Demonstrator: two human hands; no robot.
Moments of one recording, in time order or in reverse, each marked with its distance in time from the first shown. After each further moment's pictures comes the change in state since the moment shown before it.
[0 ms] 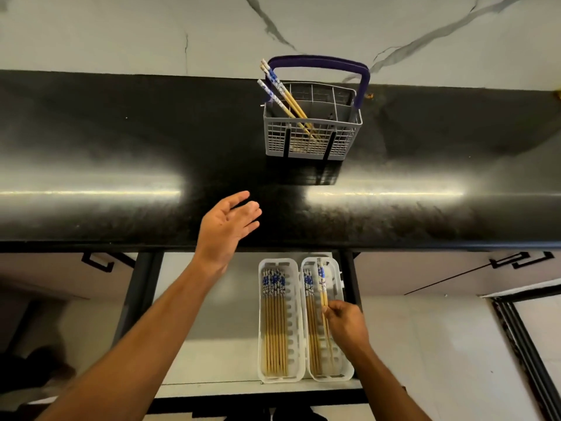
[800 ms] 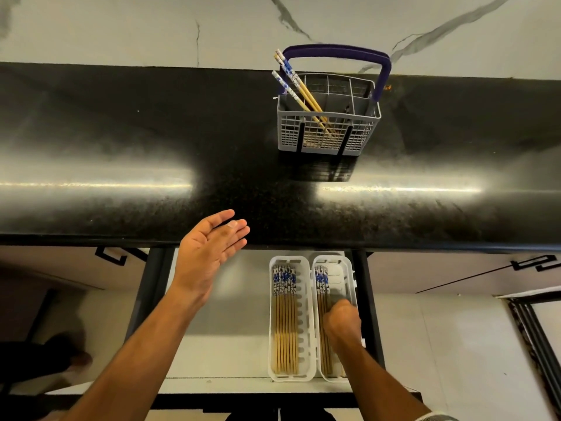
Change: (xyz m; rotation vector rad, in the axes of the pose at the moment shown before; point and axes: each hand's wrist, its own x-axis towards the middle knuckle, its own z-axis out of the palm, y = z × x) left_hand -0.032 -0.004 -0.042 -0.102 0.090 -0.039; right_hand 0.016 -0.023 0.033 -0.243 0.019 0.264
